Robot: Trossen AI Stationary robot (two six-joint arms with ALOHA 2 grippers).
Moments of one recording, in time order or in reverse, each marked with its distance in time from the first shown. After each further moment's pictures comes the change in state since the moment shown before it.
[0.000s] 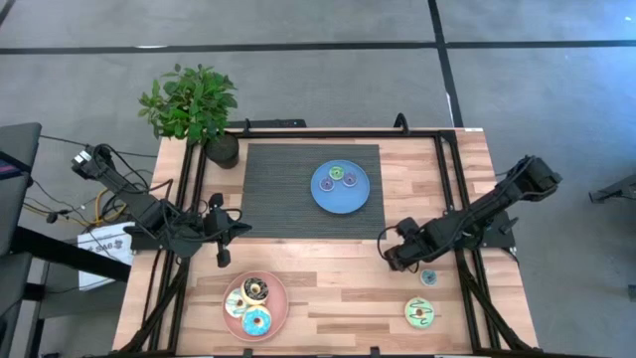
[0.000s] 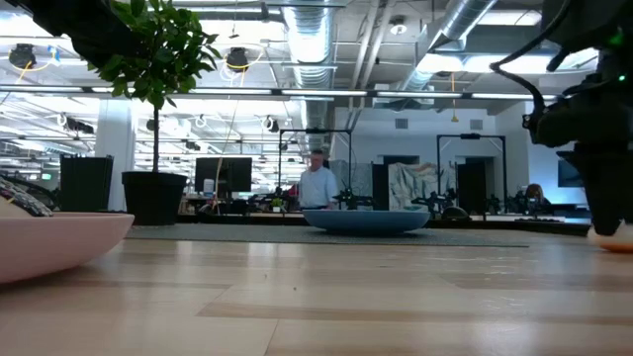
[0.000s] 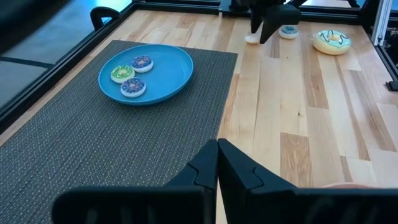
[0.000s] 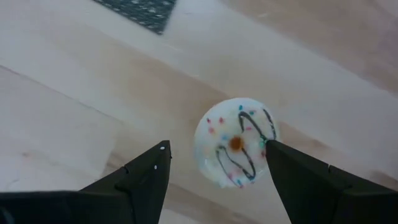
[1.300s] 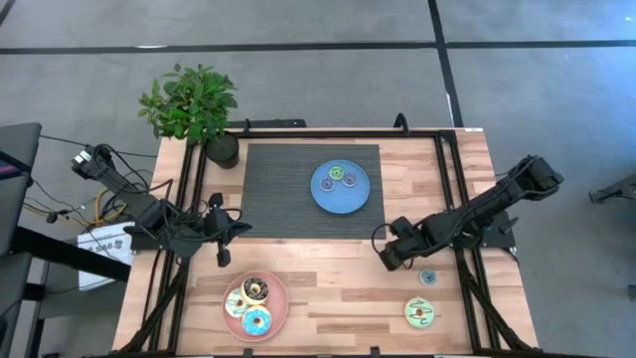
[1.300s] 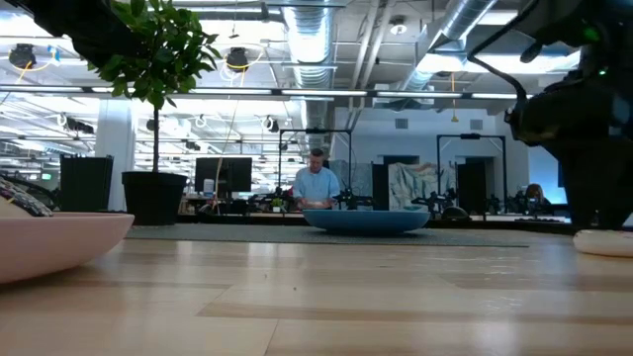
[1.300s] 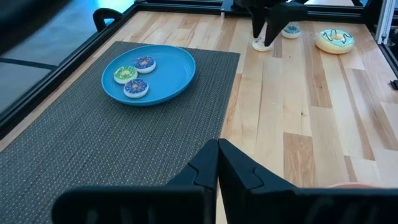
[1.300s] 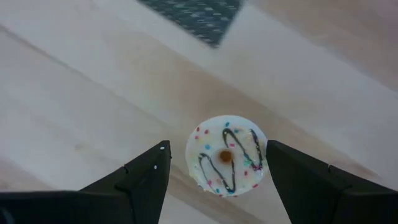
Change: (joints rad) left arm 0.001 0.000 0.000 -0.004 -0.009 0.008; right arm -0.057 -0.016 -0.003 0.103 -0.027 -0.135
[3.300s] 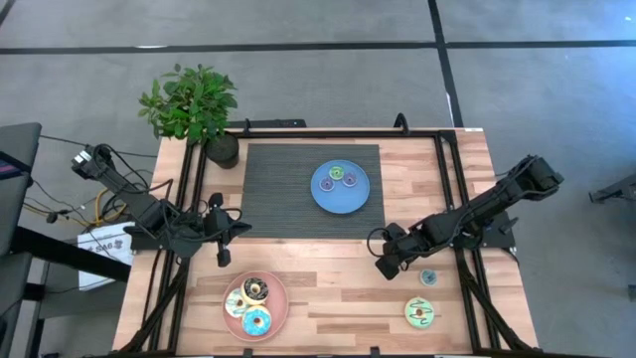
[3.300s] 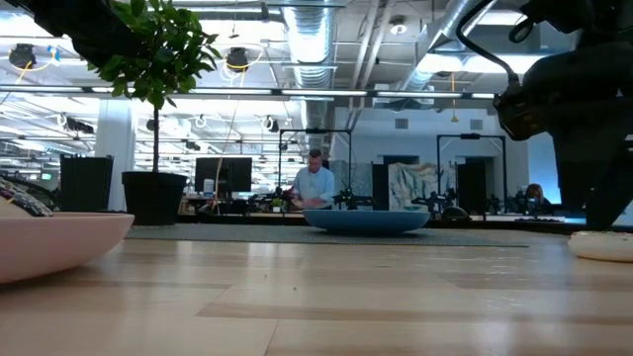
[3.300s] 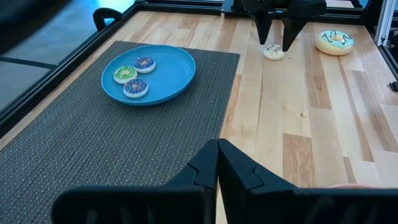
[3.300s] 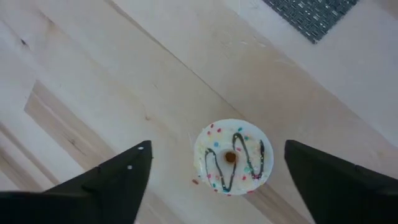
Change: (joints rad) left arm 0.000 0.000 0.000 0.001 0.000 -0.006; right arm 0.003 0.000 0.001 0.163 -0.071 -0.140
